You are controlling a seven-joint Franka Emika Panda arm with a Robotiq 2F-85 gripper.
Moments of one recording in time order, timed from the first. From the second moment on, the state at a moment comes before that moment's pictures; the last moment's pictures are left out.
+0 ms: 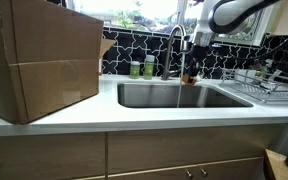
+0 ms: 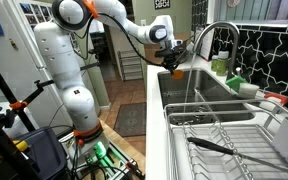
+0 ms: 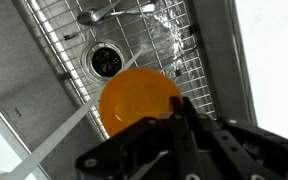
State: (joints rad) arm -0.11 -0.02 -0.10 -2.09 -0.06 2.20 -0.59
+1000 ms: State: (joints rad) arm -0.06 -0.02 -0.05 -2.10 -0.05 2.07 -0.42
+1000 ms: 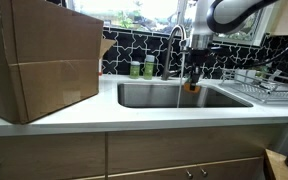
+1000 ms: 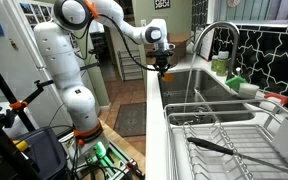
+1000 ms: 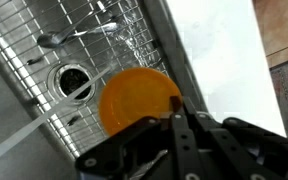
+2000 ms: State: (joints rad) arm -0.01 -0.03 0.01 -2.22 -0.02 2.03 -0.03
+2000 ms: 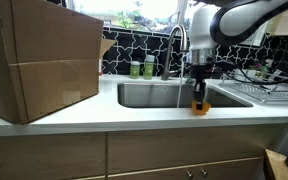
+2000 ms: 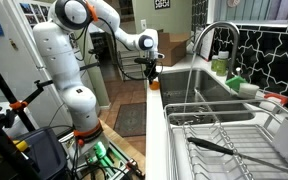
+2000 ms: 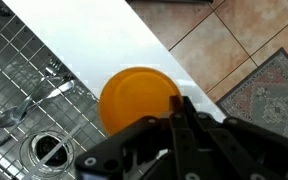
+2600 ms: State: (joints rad) arm 0.00 -0.03 0.01 -2.24 -0.01 2.05 0.04
